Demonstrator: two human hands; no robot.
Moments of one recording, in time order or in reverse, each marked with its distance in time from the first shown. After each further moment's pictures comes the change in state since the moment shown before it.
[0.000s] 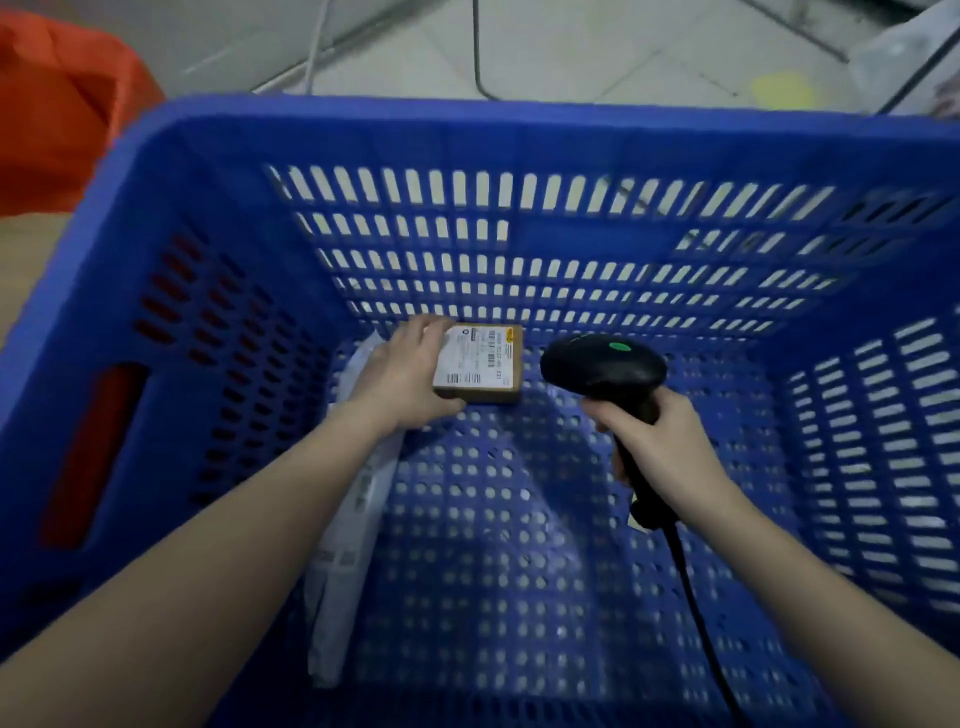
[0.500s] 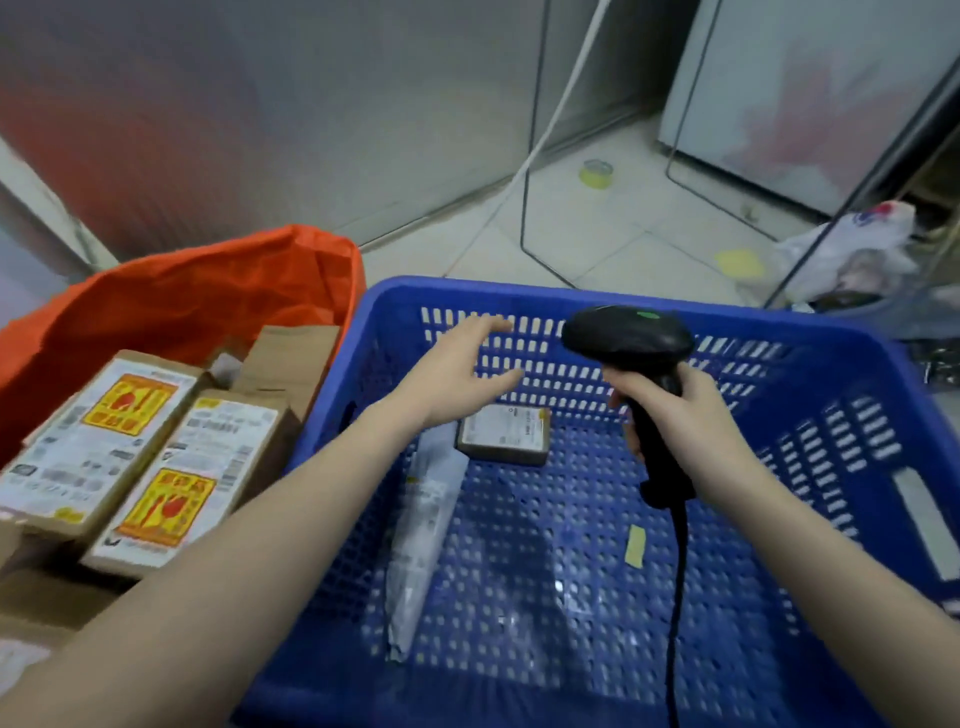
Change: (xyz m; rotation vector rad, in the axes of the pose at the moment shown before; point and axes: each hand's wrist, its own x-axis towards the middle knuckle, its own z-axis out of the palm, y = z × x) left_hand -0.131 0.068 -0.178 -0.379 0.253 0.136; right_hand -0.122 -0.166 -0.036 0.120 -0.028 -0.235
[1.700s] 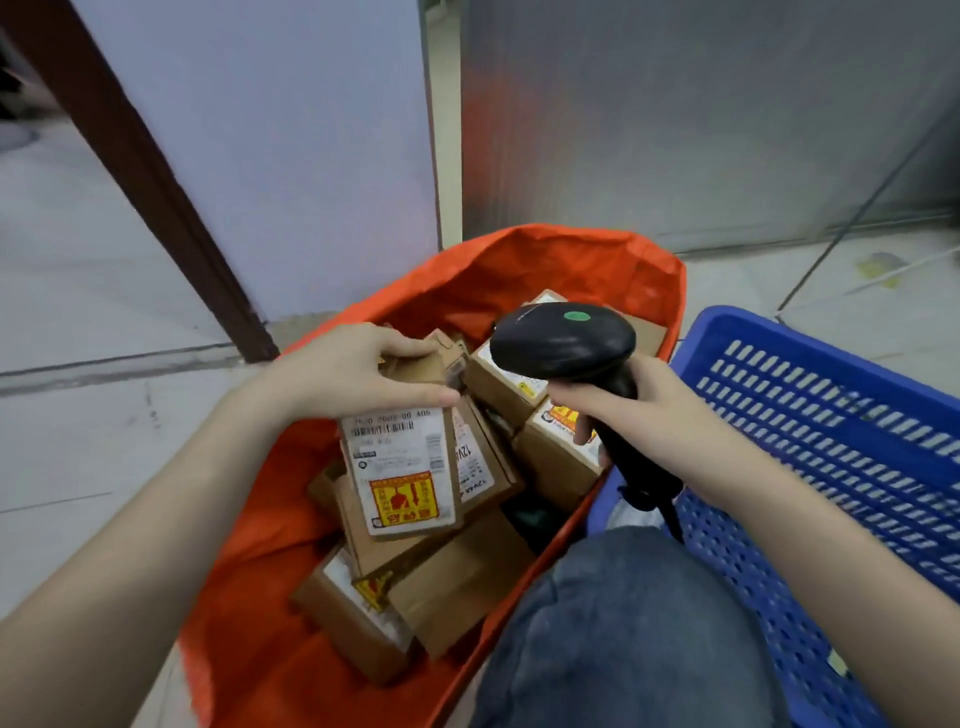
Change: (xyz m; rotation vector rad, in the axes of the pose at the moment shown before) left_hand -0.346 -0.124 -0.233 0.137 0.141 -0.497; right_hand -0.138 -0.126 0.281 -0.263 -0.752 -0.272
